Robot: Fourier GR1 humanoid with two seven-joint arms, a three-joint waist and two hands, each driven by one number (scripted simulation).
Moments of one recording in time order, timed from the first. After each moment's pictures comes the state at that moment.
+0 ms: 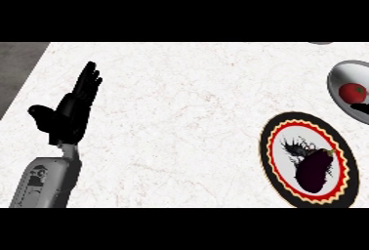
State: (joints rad) left arm -0.29 0.18 0.02 -1.46 0.03 0.08 0.07; right arm -0.79 -0.71 -0.66 -0.20 0.69 -0.09 -0.44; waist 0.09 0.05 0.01
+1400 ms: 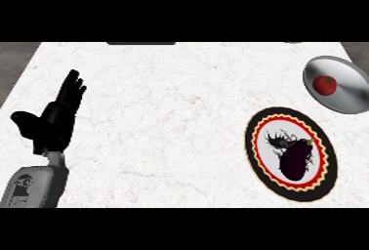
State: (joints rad) left arm -0.23 0.21 0.08 -1.47 0.03 0.08 0.08; right arm -0.43 -0.93 -0.87 -0.23 0.34 0.48 -0.74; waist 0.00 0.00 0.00
